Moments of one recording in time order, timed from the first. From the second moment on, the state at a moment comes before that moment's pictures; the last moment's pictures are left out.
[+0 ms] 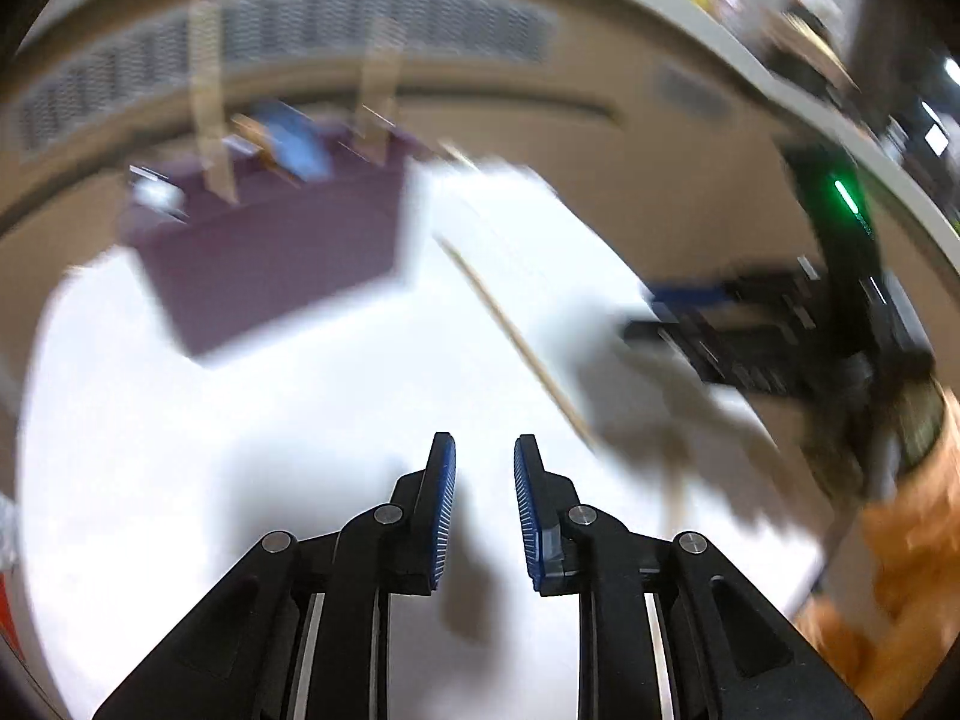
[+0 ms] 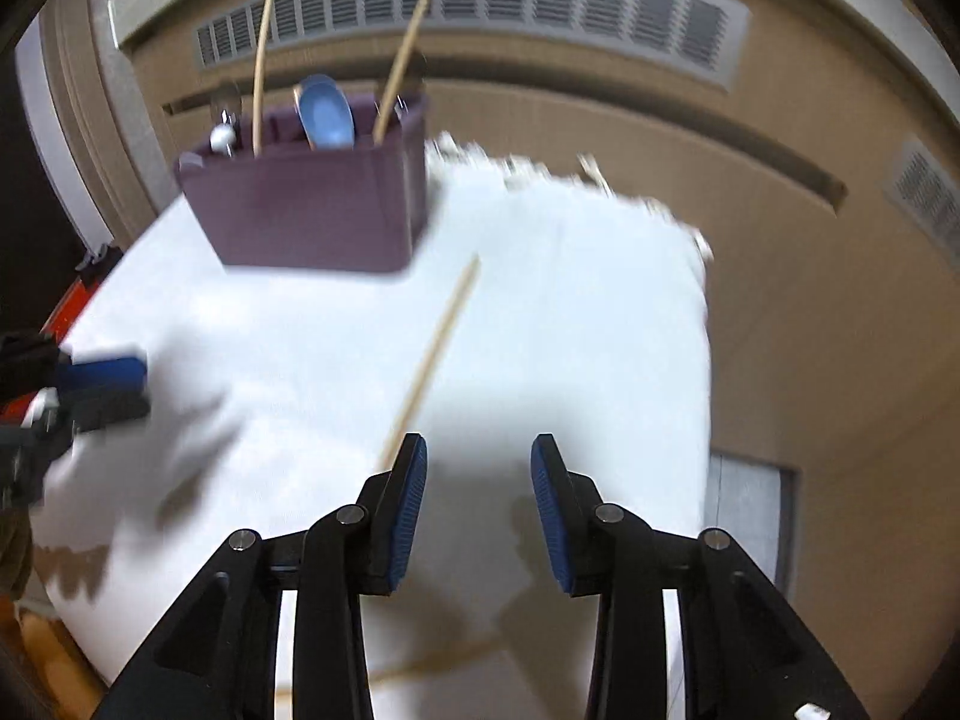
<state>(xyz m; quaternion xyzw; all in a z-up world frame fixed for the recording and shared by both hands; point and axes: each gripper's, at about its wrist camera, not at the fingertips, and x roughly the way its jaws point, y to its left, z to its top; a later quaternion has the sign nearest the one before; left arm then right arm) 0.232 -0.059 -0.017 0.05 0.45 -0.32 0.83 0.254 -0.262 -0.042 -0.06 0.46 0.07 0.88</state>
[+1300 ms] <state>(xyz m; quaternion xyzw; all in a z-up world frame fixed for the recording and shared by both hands) 0.194 -0.038 -0.018 0.02 0.47 -0.25 0.85 0.257 -0.257 -0.045 0.00 0.46 0.10 0.88</state>
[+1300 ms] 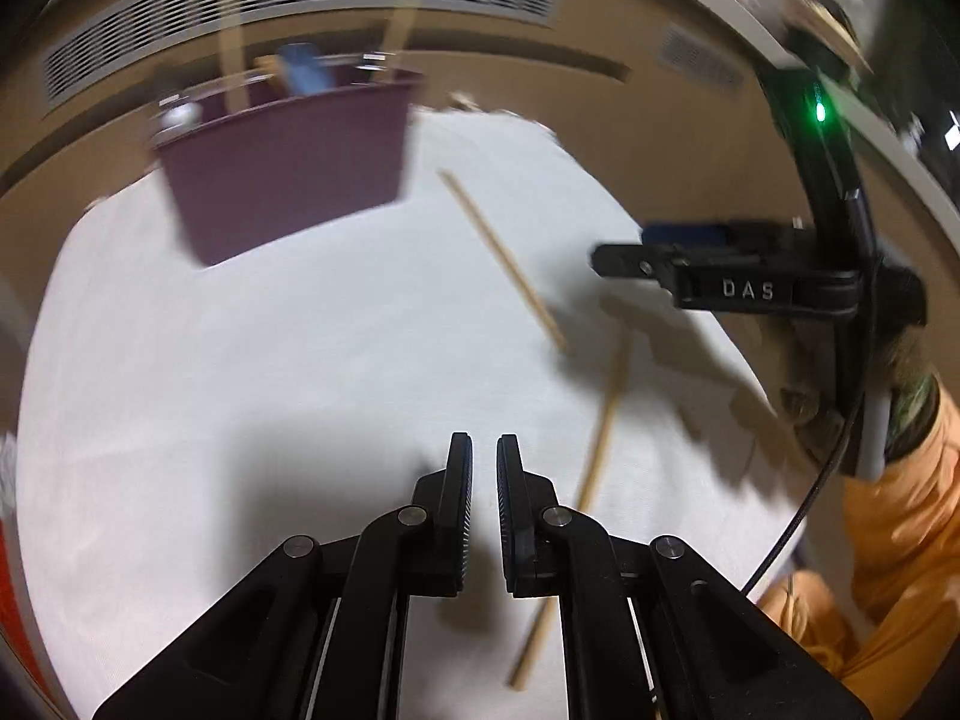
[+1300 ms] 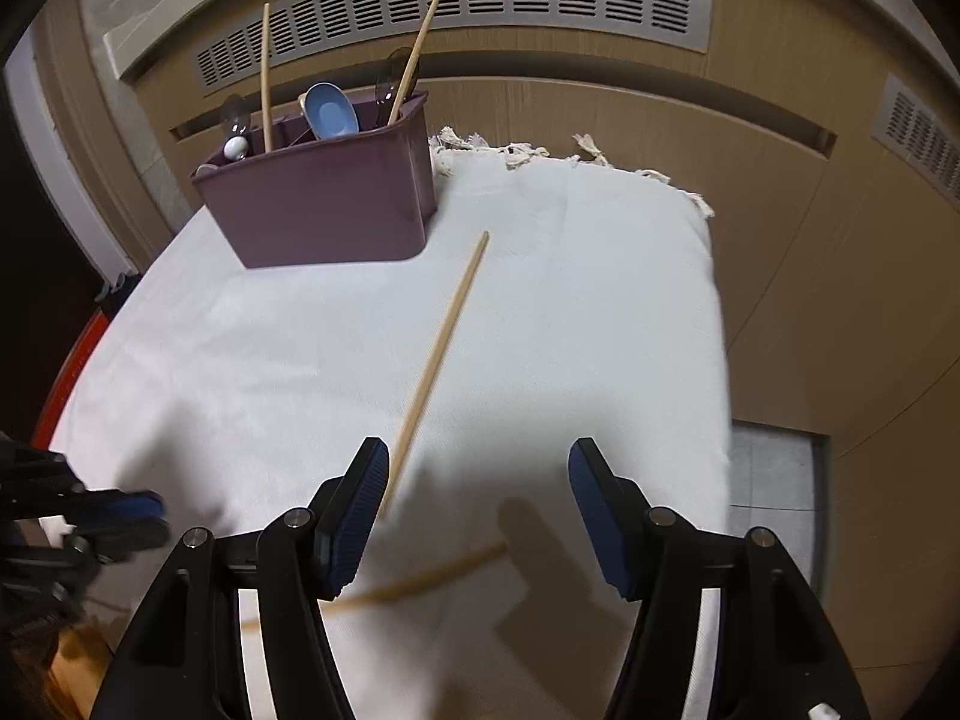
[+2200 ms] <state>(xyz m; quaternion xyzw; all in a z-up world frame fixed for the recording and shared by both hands) 0.183 -0.083 -0.046 0.10 0.50 -0.34 0.79 0.256 -0.246 -0.043 -0.05 0.48 0.11 0.87</state>
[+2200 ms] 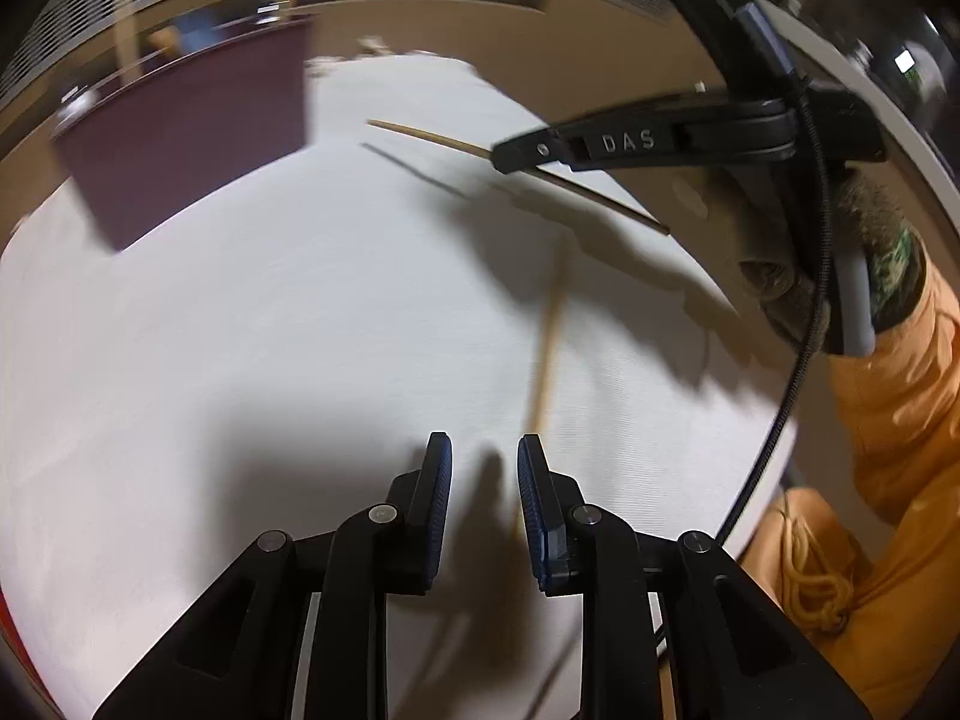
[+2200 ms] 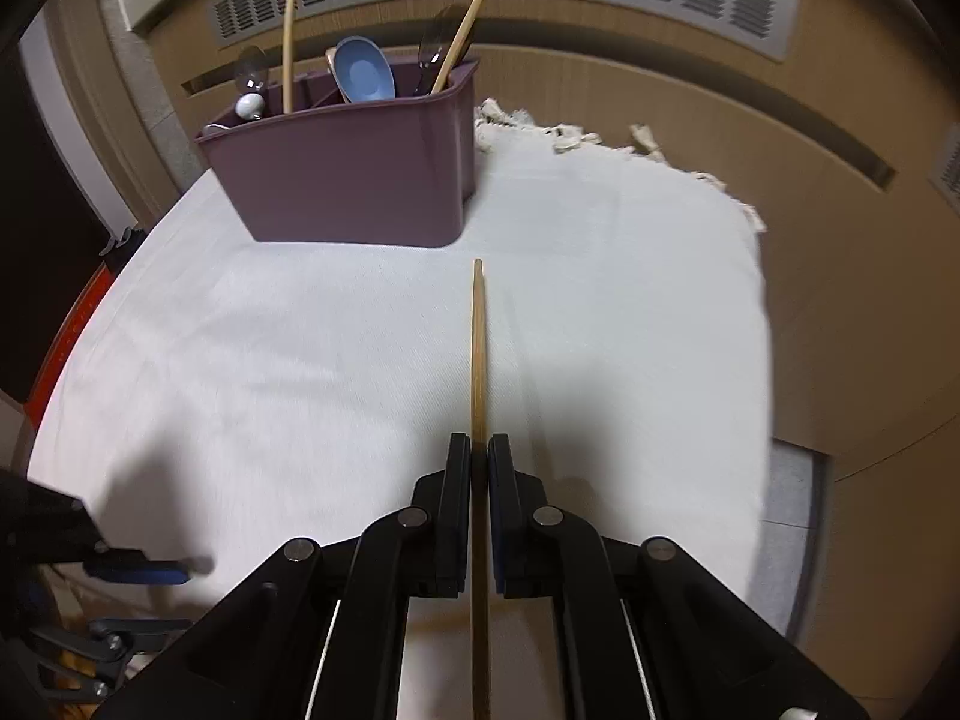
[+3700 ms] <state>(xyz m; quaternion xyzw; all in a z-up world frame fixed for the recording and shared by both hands) 0.254 -0.021 -0.066 0.03 0.52 -0.13 0.84 0.273 -0.208 -0.079 -0.03 0.52 0.16 0.84</state>
